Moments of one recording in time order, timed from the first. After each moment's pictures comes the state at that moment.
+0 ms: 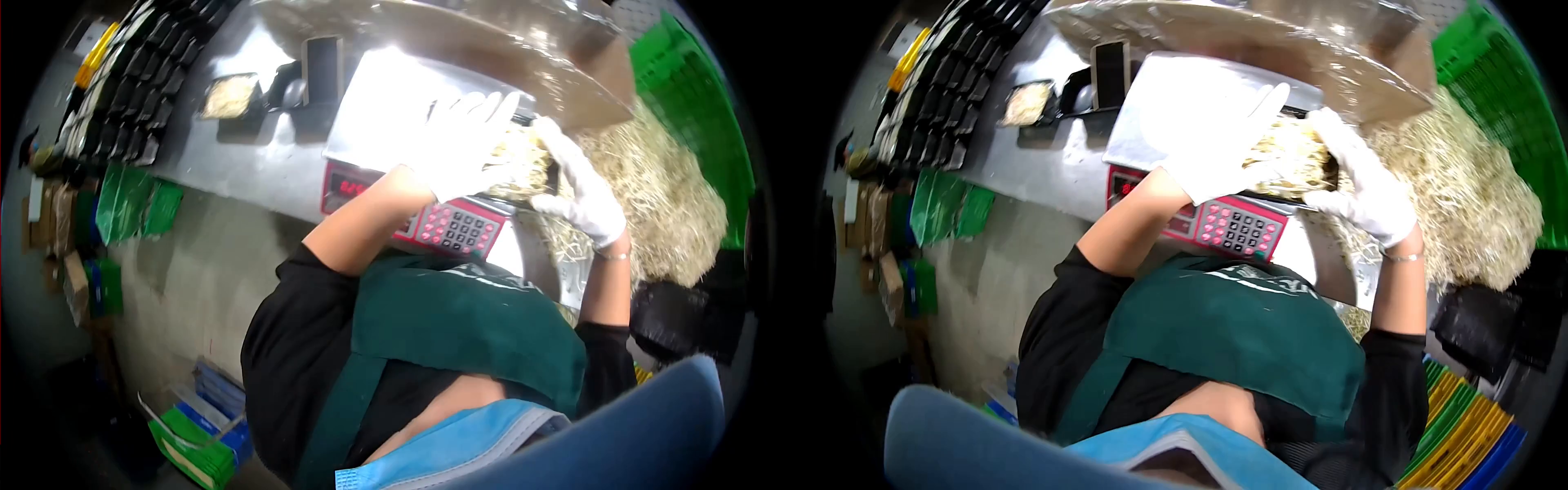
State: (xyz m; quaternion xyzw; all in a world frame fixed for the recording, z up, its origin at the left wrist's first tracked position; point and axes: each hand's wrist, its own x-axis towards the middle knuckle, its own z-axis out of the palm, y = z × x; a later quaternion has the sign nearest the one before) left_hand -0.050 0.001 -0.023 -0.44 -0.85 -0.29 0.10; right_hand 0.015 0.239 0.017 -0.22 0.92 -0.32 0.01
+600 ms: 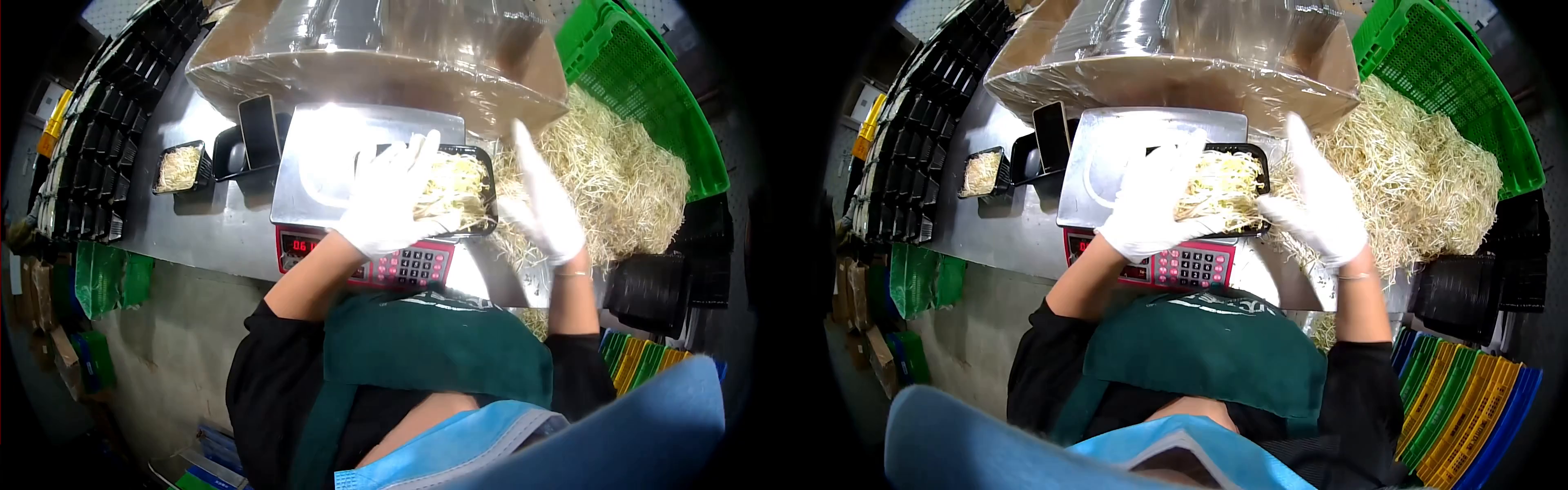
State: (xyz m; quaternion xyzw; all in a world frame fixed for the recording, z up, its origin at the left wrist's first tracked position) left_hand -0.040 0.001 -0.001 -0.41 -0.87 -0.26 0.08; right_hand 0.032 0.243 0.027 -0.12 0.96 -0.23 -0.12
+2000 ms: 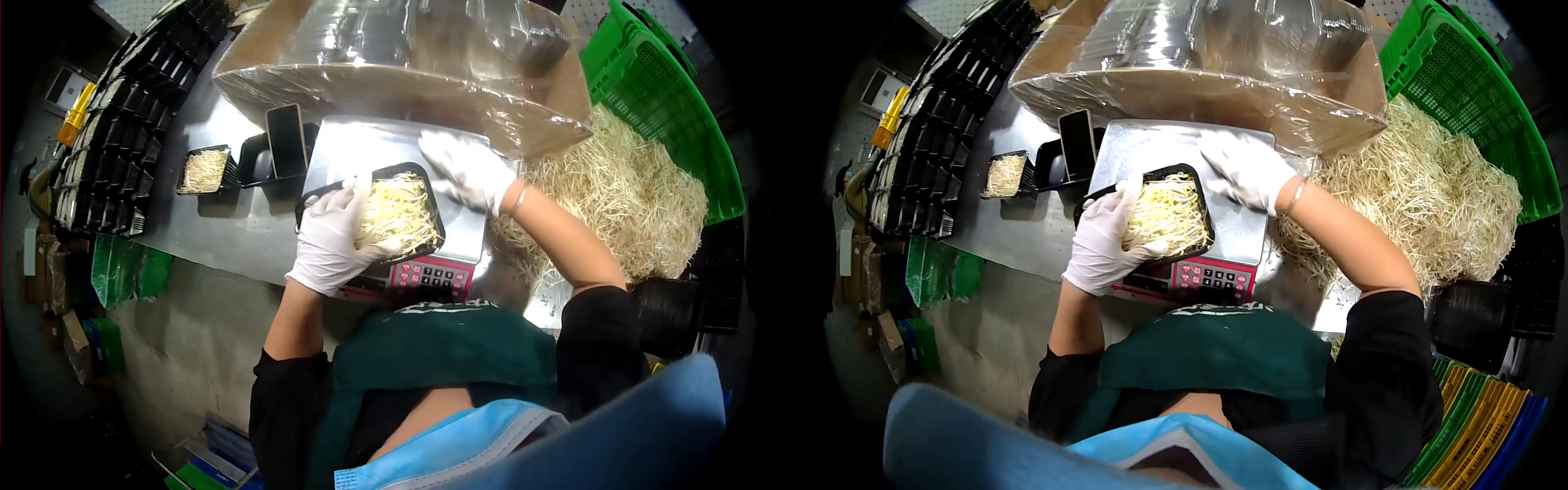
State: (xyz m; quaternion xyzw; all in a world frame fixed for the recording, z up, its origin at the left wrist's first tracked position) left_hand -0.034 -0.083 0.003 -0.29 -0.93 -0.20 0.03; right_hand -0.089 0.193 -0.031 -0.33 0.94 -0.09 -0.05
